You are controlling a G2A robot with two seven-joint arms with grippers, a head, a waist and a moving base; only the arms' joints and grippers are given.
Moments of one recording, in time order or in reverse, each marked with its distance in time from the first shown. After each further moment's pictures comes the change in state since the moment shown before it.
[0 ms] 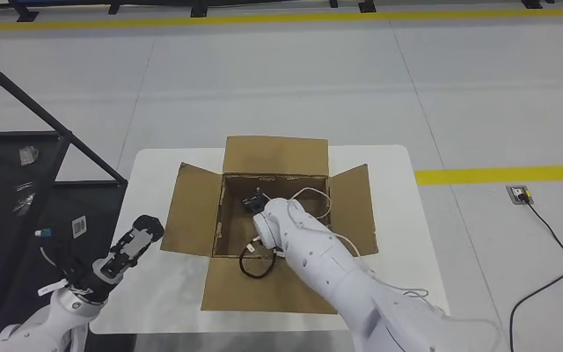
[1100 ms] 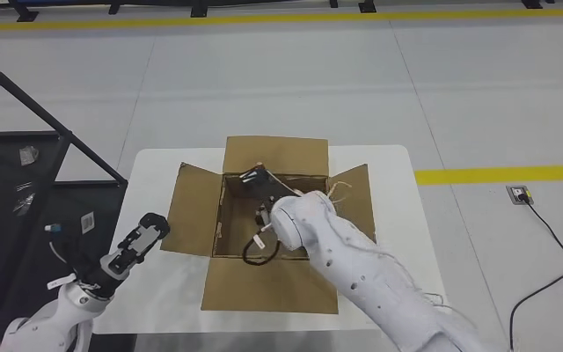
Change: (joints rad) left arm -0.023 0.022 0.044 0.010 0.018 0.018 0.028; right arm -0.299 0.339 0.367 -0.954 -0.411 0.058 0.157
